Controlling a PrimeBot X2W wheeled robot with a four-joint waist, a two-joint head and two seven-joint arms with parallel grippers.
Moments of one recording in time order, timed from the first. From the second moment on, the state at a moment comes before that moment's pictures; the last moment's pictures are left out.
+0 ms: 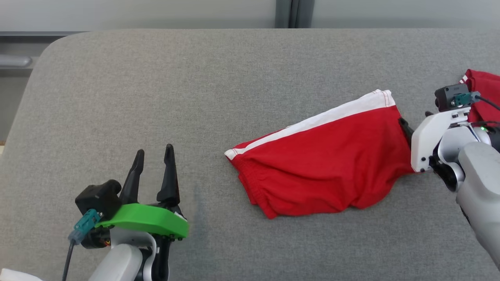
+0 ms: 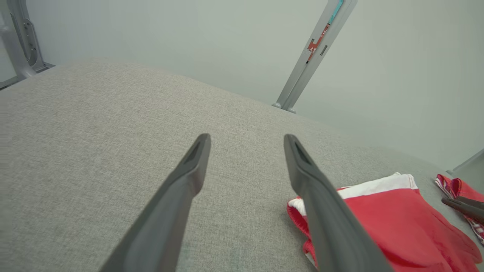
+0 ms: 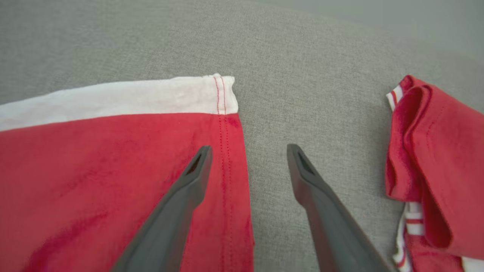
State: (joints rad) left arm -0.22 0.28 -0.50 0.07 -0.79 0.27 -0.24; right arm -0.73 -0.40 0.41 0.87 0.46 0.13 0.17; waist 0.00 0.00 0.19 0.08
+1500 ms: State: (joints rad) left arm -0.18 0.26 -0.58 0.08 -0.74 0.29 -0.23; right arm -0.35 -0.32 0.20 0.69 0.66 0.13 -0.07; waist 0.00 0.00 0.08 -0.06
